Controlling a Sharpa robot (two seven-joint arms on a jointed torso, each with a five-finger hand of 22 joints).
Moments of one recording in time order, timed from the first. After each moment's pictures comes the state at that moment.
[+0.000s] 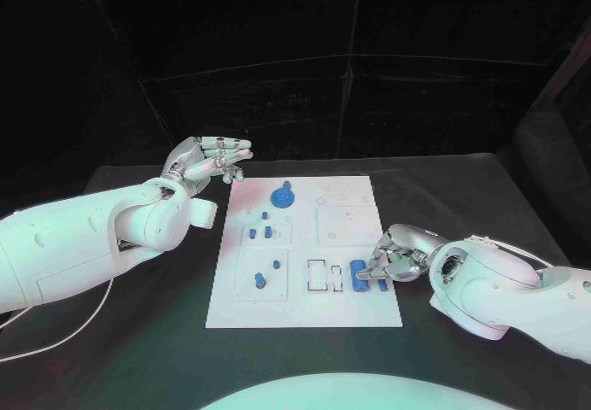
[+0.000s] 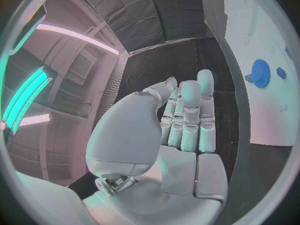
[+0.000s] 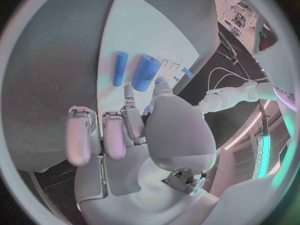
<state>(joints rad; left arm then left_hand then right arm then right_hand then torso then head) 1.25 -0.85 -0.13 1.44 0.01 -0.30 0.48 1.39 -0.10 0.43 0.01 0.05 1.04 0.17 0.14 0.07 1.15 0.09 0.20 0.08 1.31 0.01 1.03 0.52 0.18 1.11 0.11 0.71 0.75 1.09 -1.05 -0.13 1.91 -1.38 -0.34 -0.56 1.23 -0.10 -0.18 0.29 0.20 1.04 0.10 0.27 0.16 1.44 0.01 1.31 1.28 1.47 -0.06 1.48 1.31 0.05 1.46 0.06 1.49 1.31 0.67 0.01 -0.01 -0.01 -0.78</state>
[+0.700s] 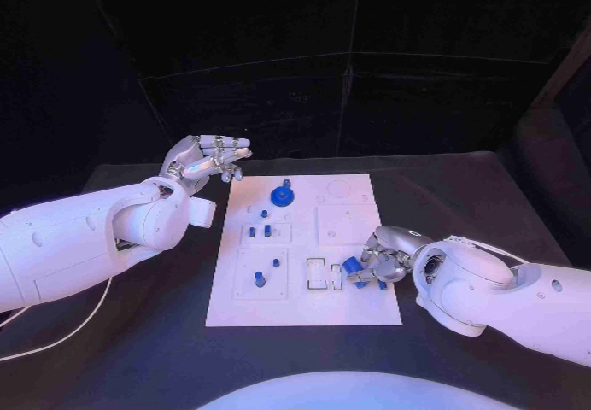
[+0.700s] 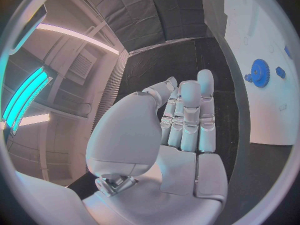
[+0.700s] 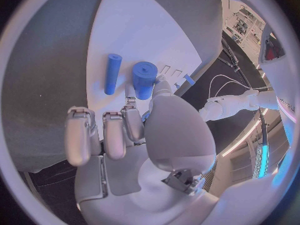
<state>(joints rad) 1.25 -0.86 -0.13 1.44 0.01 -0.29 0.48 1.39 -0.10 0.43 0.01 0.05 1.04 0.17 0.14 0.07 1.15 0.09 0.20 0.08 1.31 0.01 1.03 0.52 0.18 1.11 0.11 0.71 0.75 1.07 -0.98 -0.13 1.86 -1.44 -0.32 -0.59 1.31 -0.07 -0.16 0.26 0.24 1.04 0.09 0.28 0.18 1.44 0.01 1.32 1.31 1.47 -0.06 1.49 1.31 0.04 1.46 0.06 1.50 1.31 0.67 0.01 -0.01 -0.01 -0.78</state>
